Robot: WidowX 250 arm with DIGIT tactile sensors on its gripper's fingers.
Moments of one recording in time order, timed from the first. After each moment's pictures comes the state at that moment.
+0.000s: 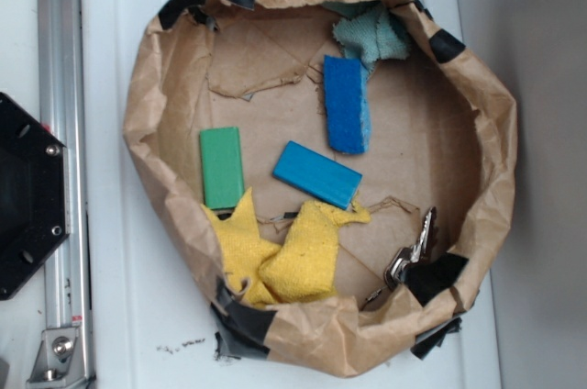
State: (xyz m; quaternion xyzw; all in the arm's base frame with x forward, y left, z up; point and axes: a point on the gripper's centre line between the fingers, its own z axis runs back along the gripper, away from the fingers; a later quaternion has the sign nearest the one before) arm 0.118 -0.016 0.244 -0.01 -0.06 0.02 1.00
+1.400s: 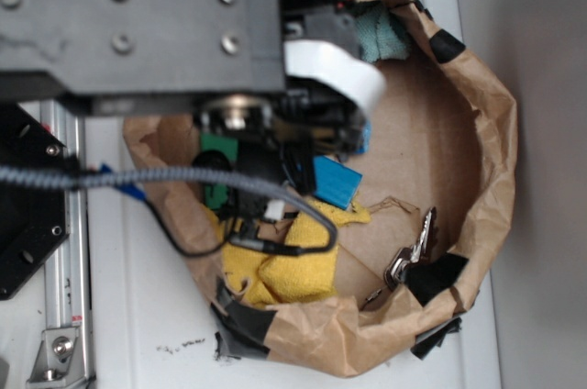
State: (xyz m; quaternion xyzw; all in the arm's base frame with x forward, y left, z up) arm 0.241 0.023 0.126 0.02 -0.07 -0.15 0.99
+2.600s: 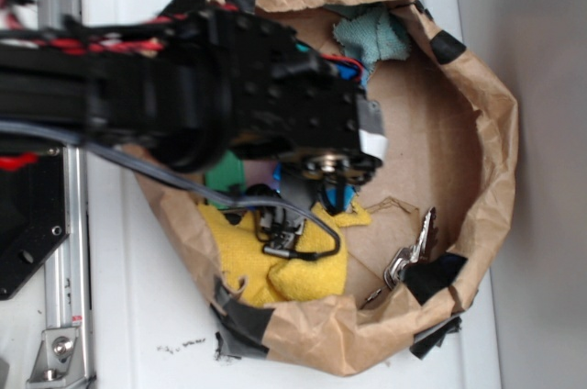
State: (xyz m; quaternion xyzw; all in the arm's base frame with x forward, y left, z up) arm 0.267 -0.004 0.014 -0.01 0.00 -0.16 0.99
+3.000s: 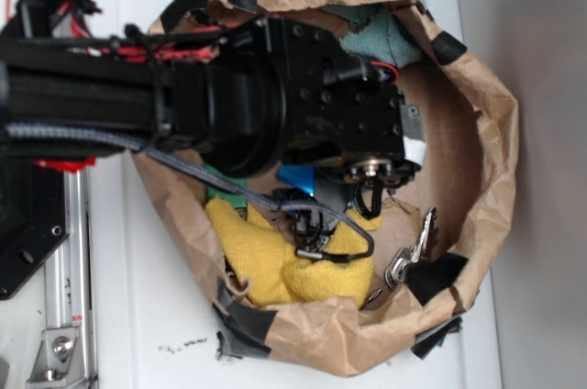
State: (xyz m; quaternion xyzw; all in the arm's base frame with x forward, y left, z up) arm 0.282 -0.029 0.013 -0.01 -0.01 -0.18 0.98
